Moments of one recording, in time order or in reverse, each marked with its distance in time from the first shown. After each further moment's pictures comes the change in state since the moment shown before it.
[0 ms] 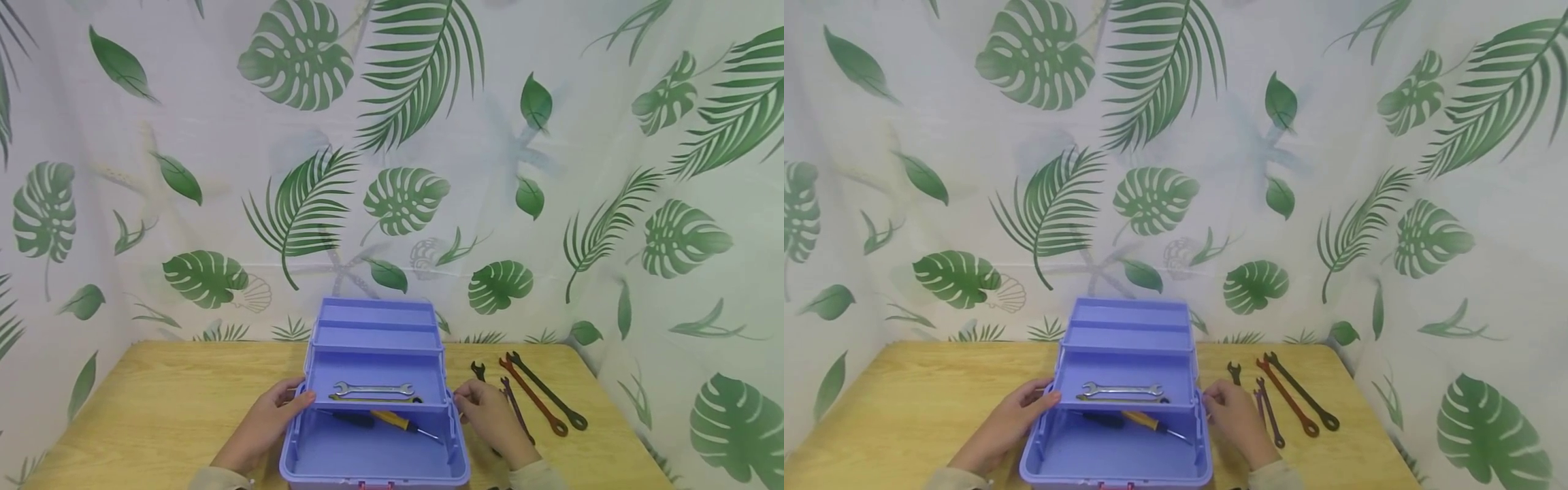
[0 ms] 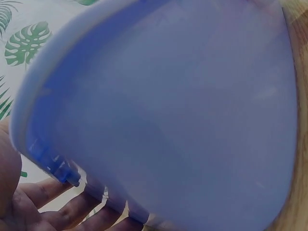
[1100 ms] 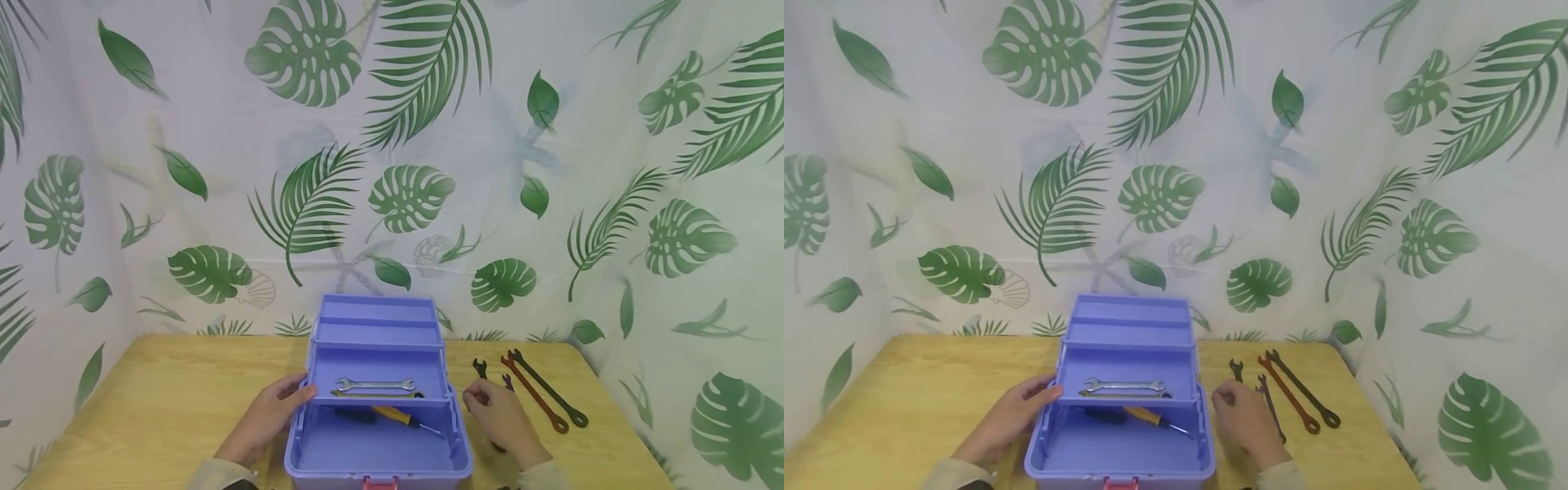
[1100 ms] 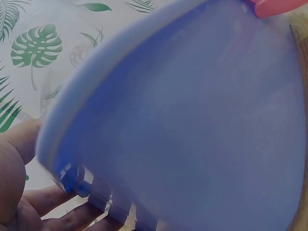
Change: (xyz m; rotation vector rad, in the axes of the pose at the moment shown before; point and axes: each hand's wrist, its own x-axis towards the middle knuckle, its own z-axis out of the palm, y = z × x) left_hand -0.002 0.004 -0.006 -0.081 -0.040 -0.053; right_hand -0.008 -0.001 -0.014 -0.317 0.021 -0.023
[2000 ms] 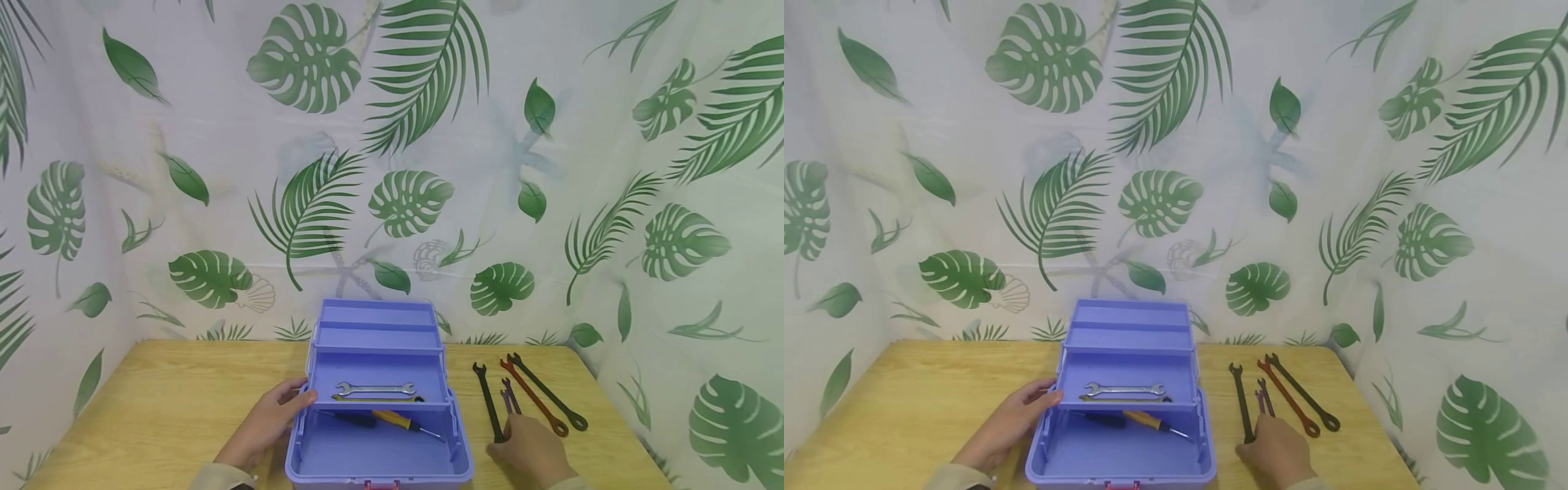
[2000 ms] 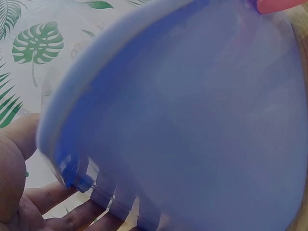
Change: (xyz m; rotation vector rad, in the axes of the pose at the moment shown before) left_hand 0.005 -0.004 0.000 0.012 0.005 -0.013; right_hand -0.021 0.037 -0.012 -0.369 -0.198 0.224
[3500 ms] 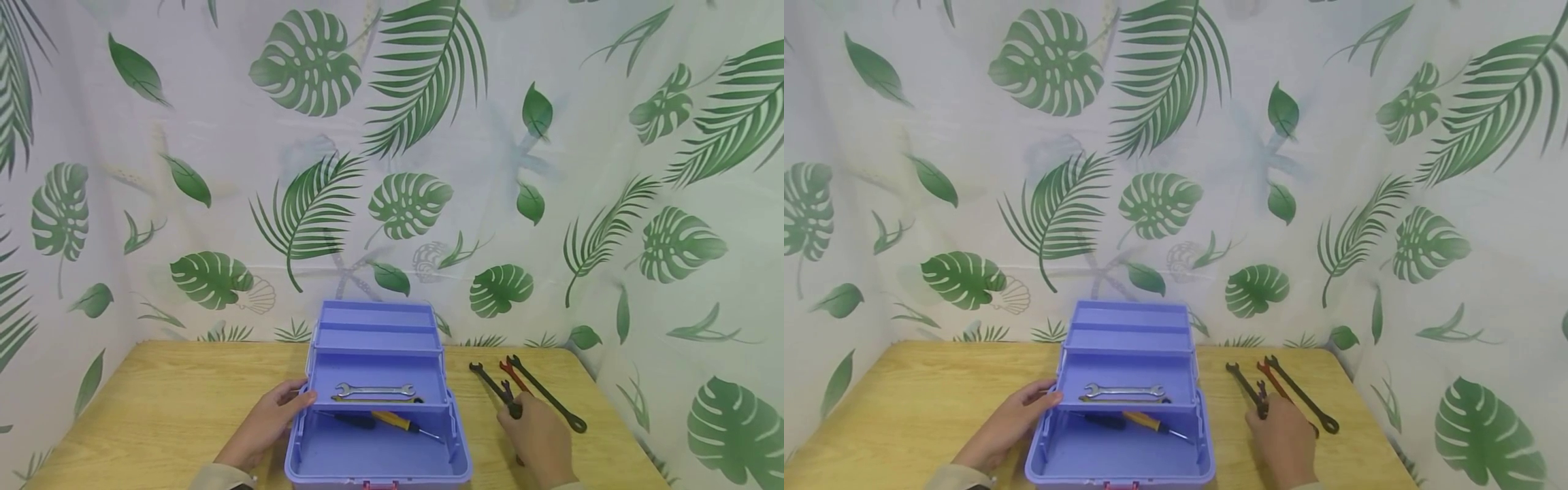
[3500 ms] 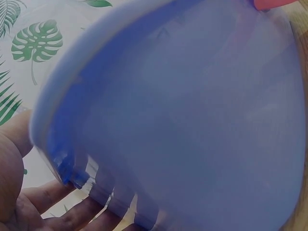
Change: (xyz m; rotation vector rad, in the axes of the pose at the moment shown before) left_hand -0.002 0.002 0.000 0.005 0.006 0.006; right_hand 0.005 0.001 -0.011 0.089 0.393 -0.021
